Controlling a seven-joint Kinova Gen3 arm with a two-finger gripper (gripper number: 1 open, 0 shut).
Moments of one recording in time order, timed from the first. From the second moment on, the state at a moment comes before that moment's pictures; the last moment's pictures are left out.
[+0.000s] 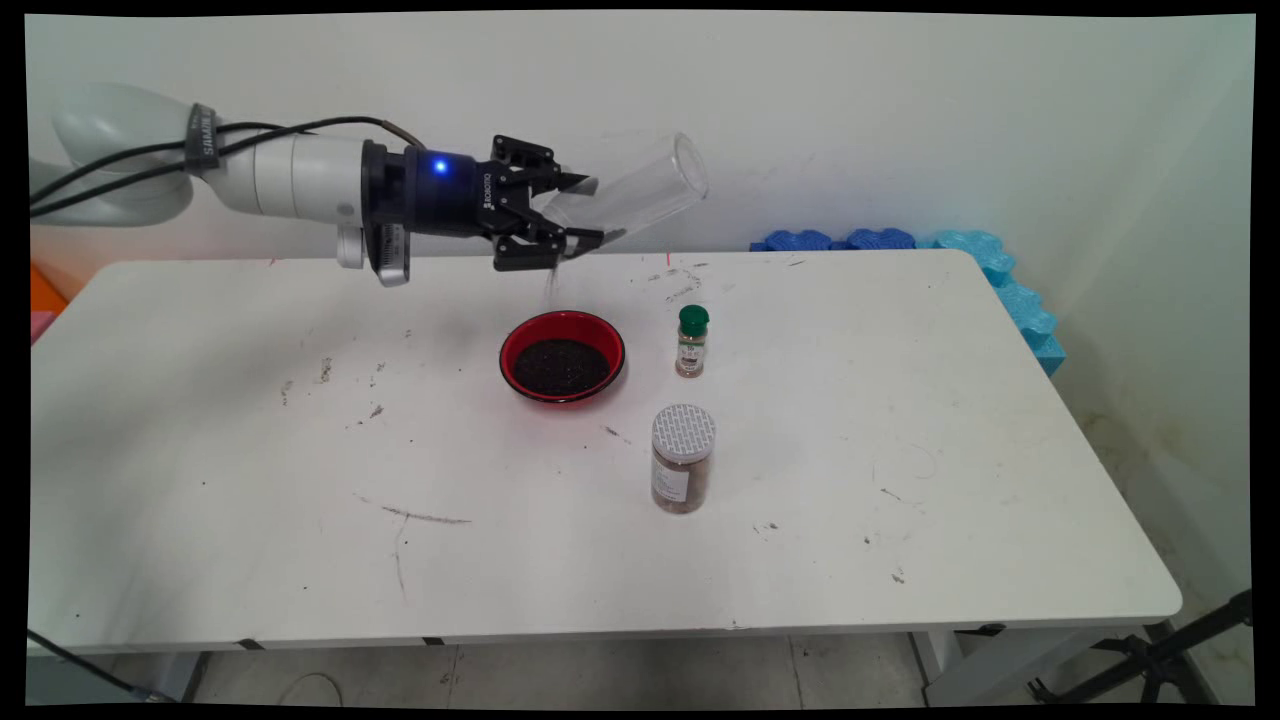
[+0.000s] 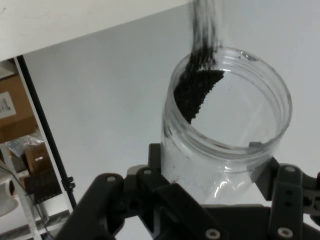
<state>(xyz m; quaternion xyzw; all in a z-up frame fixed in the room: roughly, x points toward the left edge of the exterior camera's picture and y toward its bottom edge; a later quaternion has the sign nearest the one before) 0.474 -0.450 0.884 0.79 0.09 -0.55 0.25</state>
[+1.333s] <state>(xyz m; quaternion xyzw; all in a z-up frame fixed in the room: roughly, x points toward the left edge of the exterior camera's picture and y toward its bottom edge) 0.480 -0.450 0.877 0.76 0.11 -0.58 0.26</state>
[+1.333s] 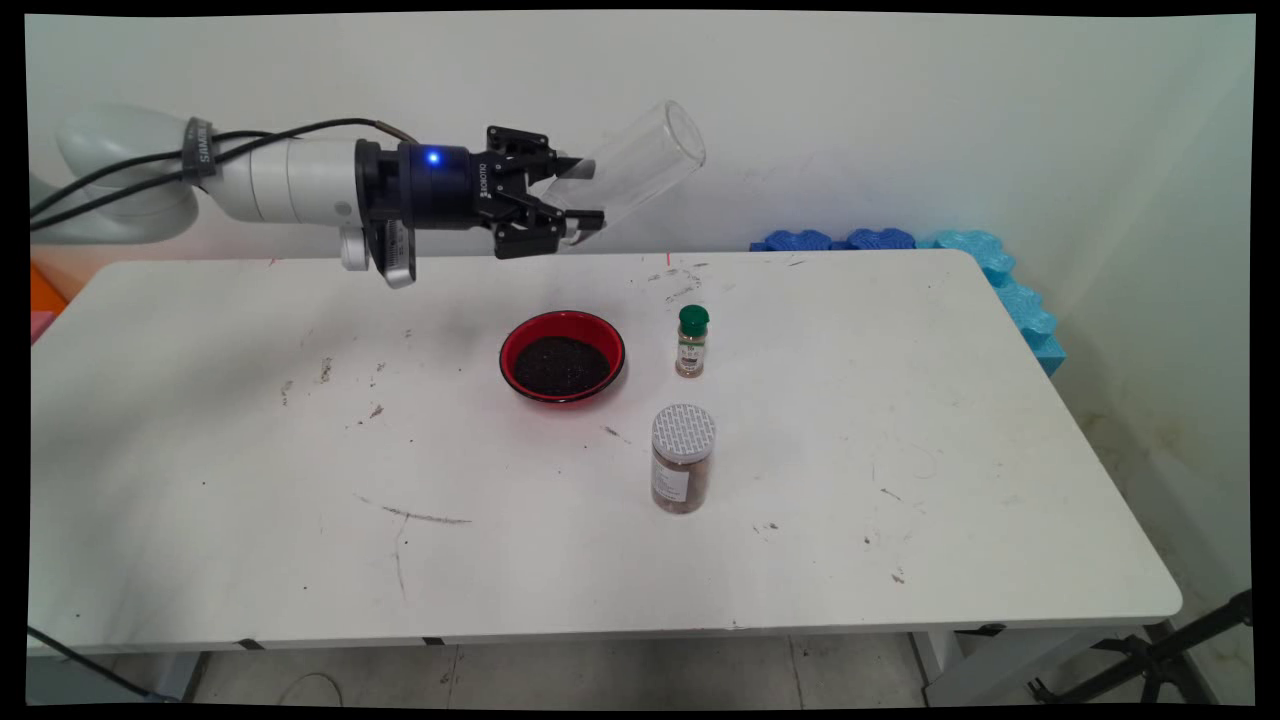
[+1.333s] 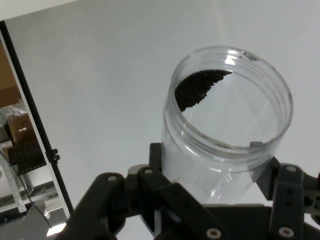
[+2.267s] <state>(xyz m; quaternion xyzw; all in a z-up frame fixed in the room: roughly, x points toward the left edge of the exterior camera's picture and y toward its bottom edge) 0.484 -0.446 0.877 0.78 0.05 -0.56 0.28</state>
